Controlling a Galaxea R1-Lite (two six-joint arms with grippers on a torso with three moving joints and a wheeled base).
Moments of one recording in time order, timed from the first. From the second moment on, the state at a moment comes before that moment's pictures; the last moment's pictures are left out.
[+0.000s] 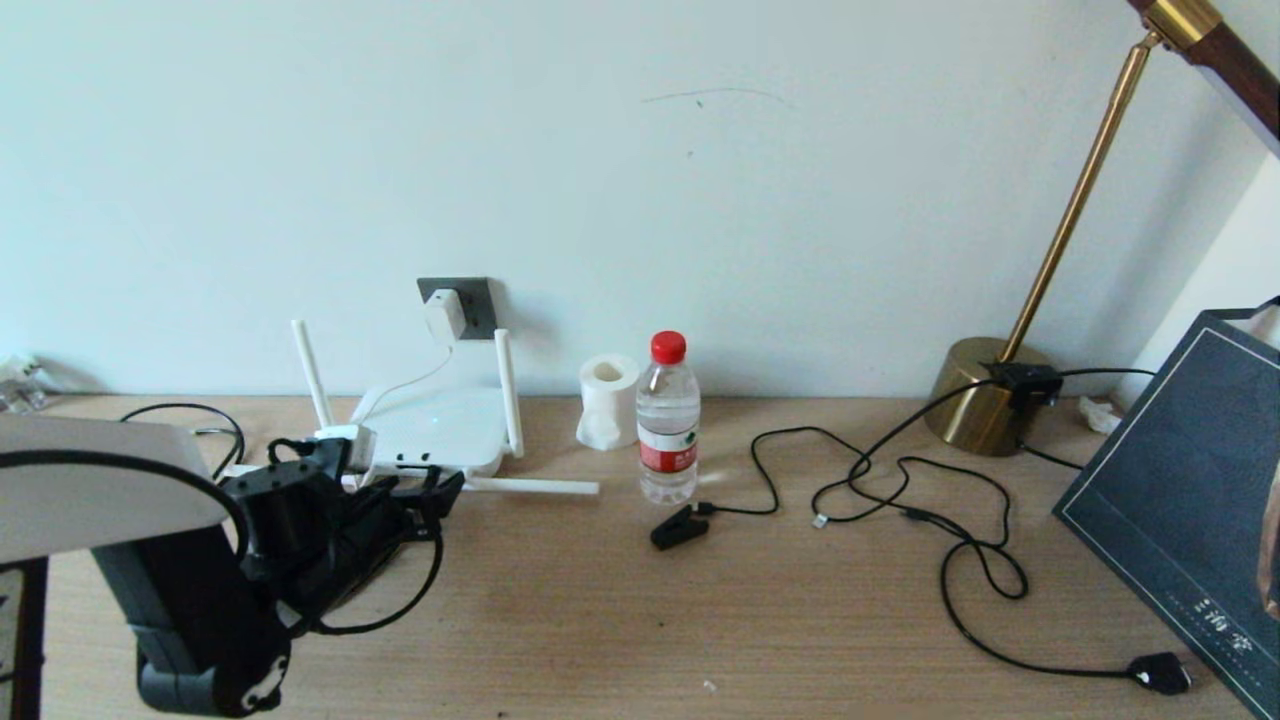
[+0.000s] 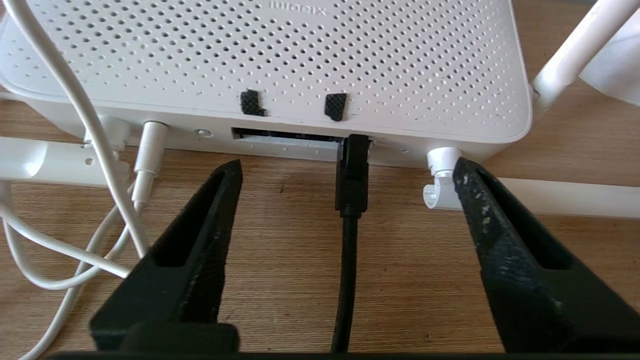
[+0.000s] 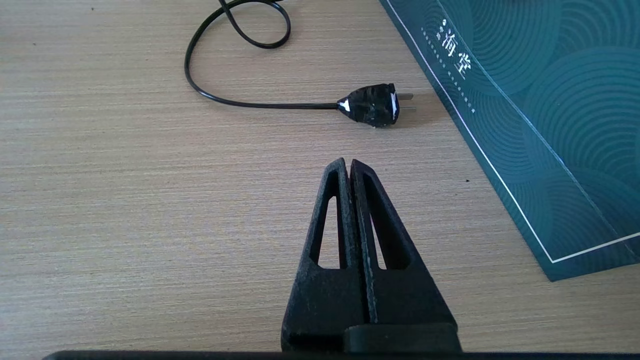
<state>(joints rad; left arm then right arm) -0.08 2.21 -0.48 -1.52 -0.05 -0.04 -0.10 0.28 0.00 0.00 0.00 -0.01</state>
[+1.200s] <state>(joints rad) -0.13 1.17 -0.42 -0.80 -0.13 -0.03 -0.10 0.28 0.00 -0.01 0.00 -0.01</state>
